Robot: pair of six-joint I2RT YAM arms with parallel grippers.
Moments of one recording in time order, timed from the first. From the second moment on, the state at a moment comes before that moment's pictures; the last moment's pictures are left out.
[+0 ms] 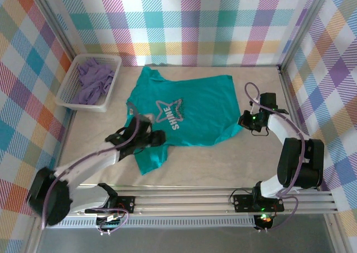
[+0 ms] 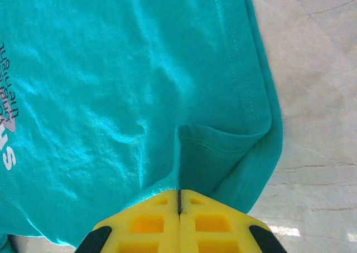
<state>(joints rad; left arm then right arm) -0.61 1.11 0.67 -0.43 -0.01 -0.63 -0.06 1.50 0.92 -0.54 -0.42 0.29</state>
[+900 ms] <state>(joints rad) -0.61 1.13 0.49 -0.67 0.06 -0.79 -0.06 1.46 0.88 -0.50 -0.46 0.29</state>
